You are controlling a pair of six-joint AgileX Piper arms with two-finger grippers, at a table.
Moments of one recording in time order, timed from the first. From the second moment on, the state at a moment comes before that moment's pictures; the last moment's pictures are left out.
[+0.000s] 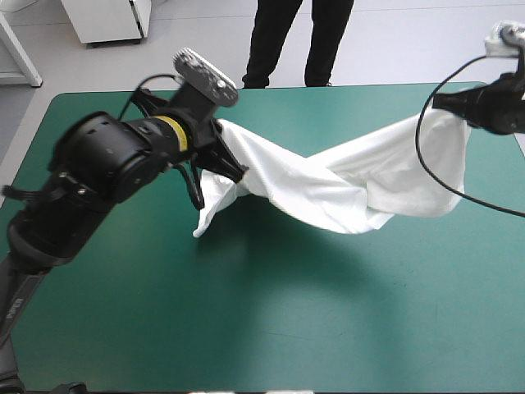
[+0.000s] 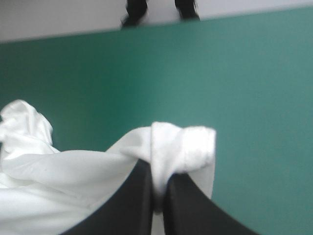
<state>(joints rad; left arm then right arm) -0.86 1.47 -1.96 0.42 1.26 0.00 -0.09 1.36 -1.88 0.24 1.25 0.00</state>
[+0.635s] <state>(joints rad) -0.86 1.46 -2.68 0.44 1.17 0.11 -0.09 1.34 -2.66 0.30 1.23 -0.04</state>
